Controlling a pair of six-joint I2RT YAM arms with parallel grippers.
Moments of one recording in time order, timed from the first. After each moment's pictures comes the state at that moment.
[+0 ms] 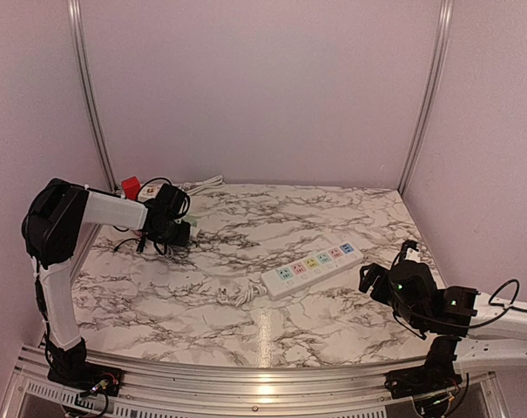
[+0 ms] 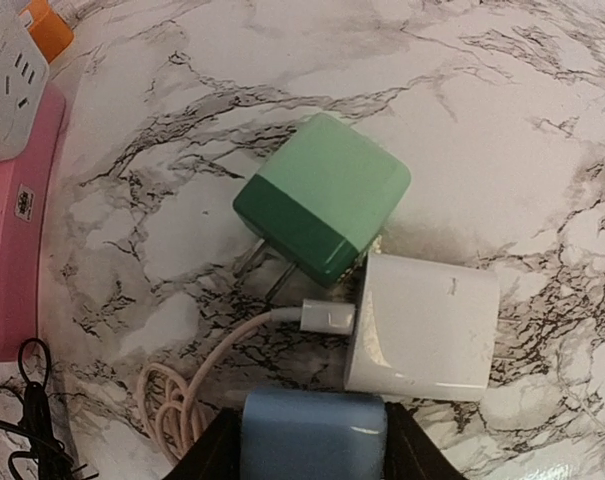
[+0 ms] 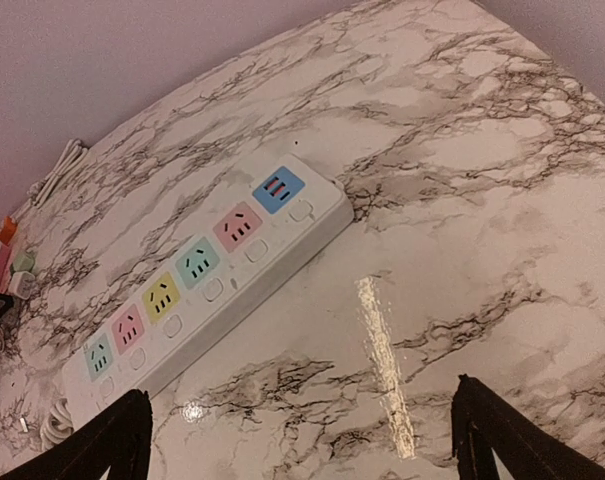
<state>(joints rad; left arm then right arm) -0.44 1.99 1.23 -0.21 -0.23 -0.23 0.89 0.73 0.34 -0.28 0.69 0.95</state>
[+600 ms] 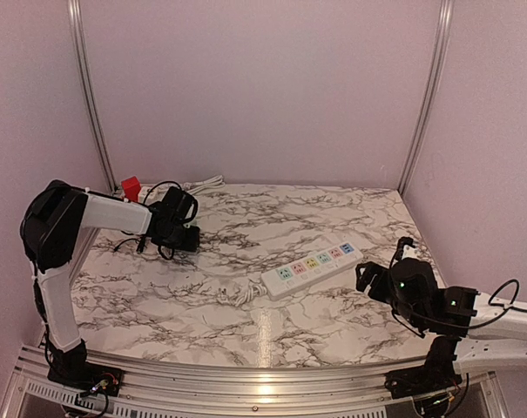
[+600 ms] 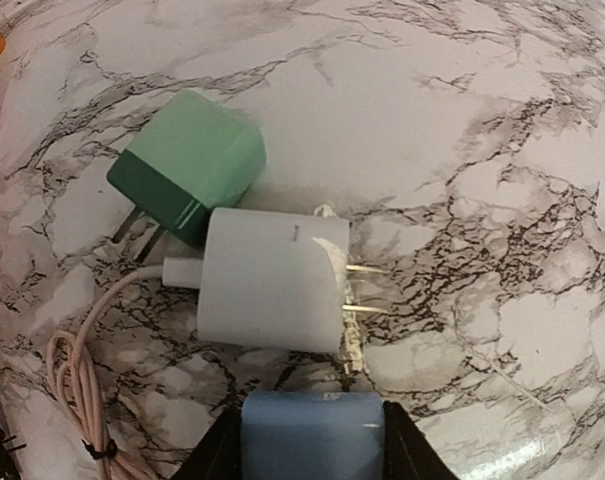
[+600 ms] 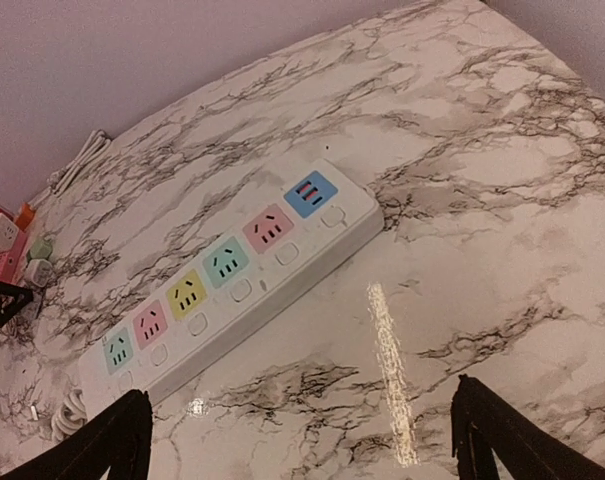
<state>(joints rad) -0.49 1.97 1.21 -0.20 -0.16 -0.26 0.89 0.73 0.34 -0.24 0.67 0.91</state>
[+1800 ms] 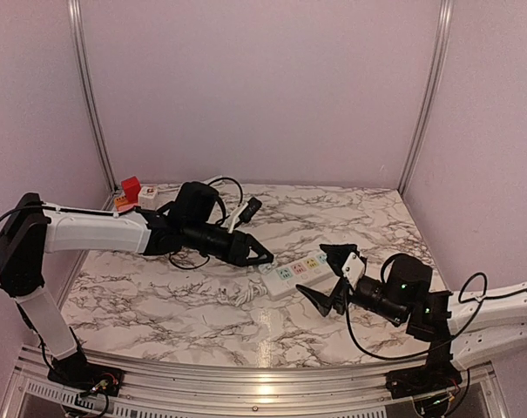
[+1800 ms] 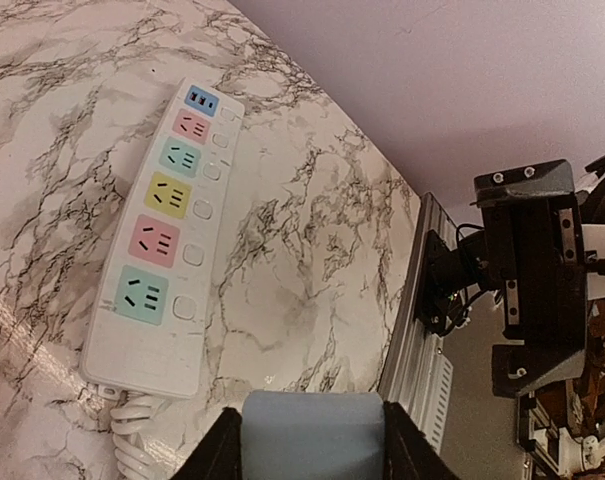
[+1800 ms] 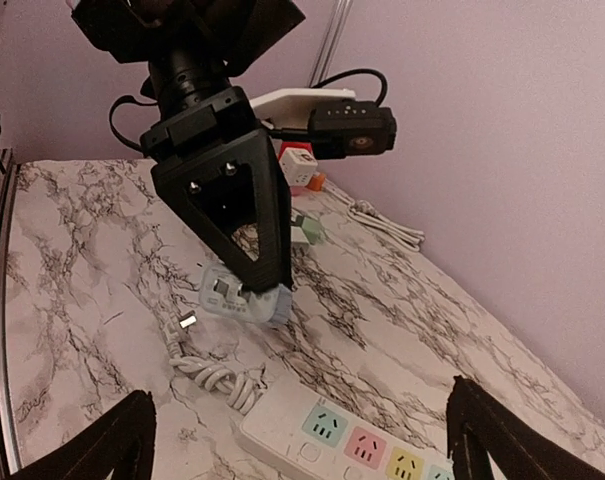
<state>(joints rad) -0.82 1.72 1.13 0.03 0.62 -0.42 1.05 0.98 0.32 0.57 0.14 -0.27</state>
